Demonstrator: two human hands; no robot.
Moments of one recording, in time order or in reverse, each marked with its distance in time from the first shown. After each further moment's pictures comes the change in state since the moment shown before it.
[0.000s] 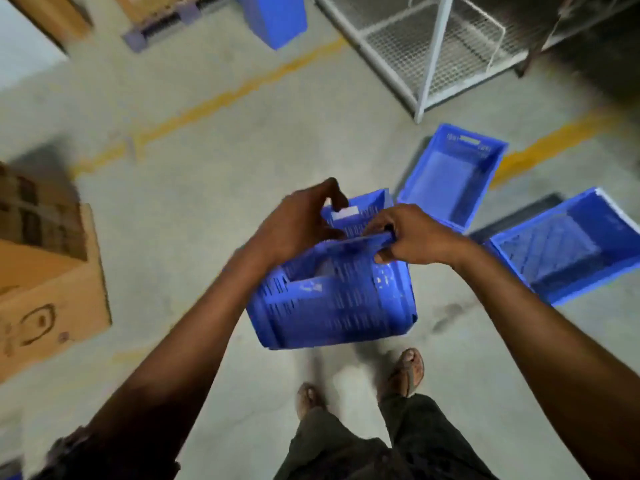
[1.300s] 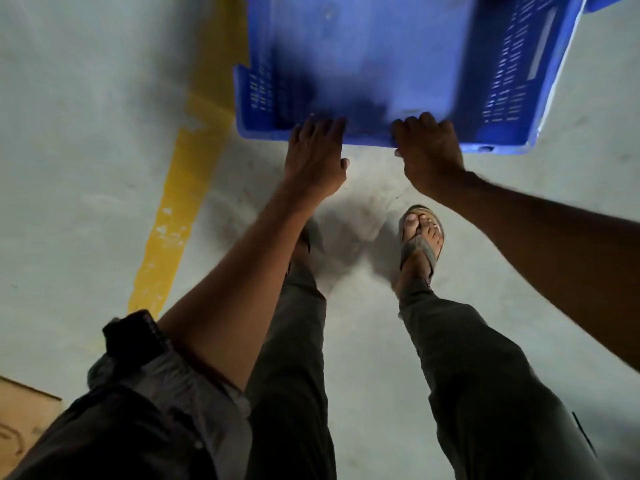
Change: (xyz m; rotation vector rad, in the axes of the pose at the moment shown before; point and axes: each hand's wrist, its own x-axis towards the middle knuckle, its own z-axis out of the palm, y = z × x) left_hand 0.270 -0.319 0.601 0.643 -0.565 0.120; right_hand 0.108 0.552 0.381 -0.345 0.118 0.749
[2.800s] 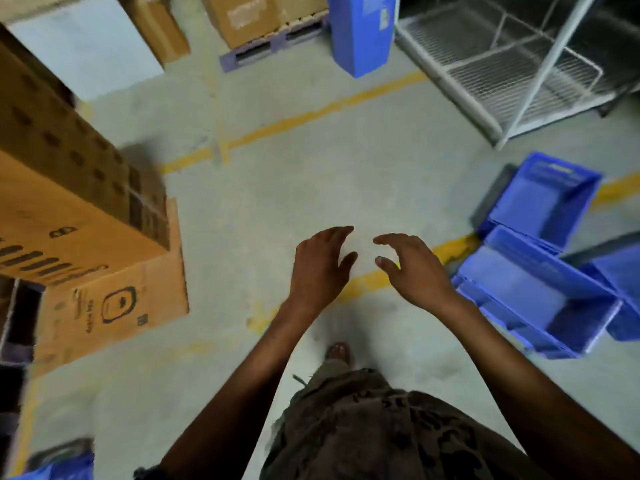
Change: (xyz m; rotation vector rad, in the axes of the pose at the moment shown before) left_hand -0.832 -0.150 -0.258 -0.324 0.951 -0.478; right_hand -0.540 -0.514 -0.400 0.413 0.275 -0.693
